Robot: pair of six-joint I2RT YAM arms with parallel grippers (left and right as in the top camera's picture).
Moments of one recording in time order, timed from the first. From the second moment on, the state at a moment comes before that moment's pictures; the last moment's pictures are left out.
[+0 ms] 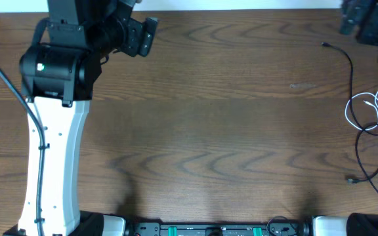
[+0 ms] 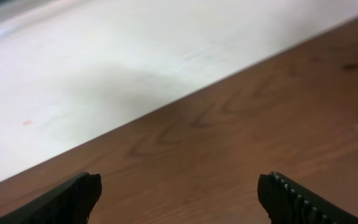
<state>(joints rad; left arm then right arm) -0.16 1.57 2.02 -1.00 0.15 0.27 -0.02 1.55 2.17 -1.14 -0.02 0.17</state>
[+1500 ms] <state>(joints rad) -0.16 1.68 2.02 -0.92 -0.11 0.03 0.09 1.77 2.17 -1.18 0.22 0.17</state>
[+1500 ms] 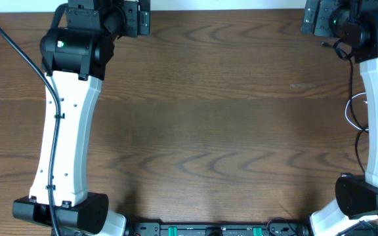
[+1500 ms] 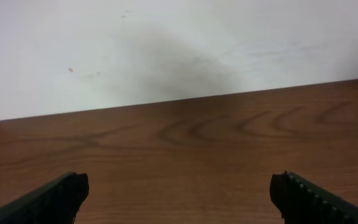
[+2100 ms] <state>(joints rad) -0.16 1.68 2.02 -0.94 -0.16 0.03 0.09 1.77 2.17 -1.18 0.24 0.17</state>
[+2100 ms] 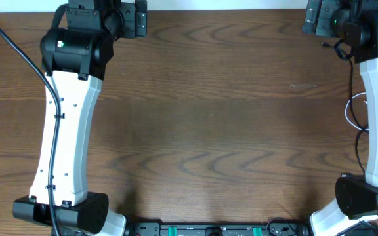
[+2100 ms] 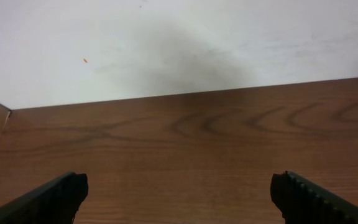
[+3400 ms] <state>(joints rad) -0.16 1.68 2.02 -0.95 -0.17 0.02 0.09 1.77 2.17 -1.19 0.24 0.17</state>
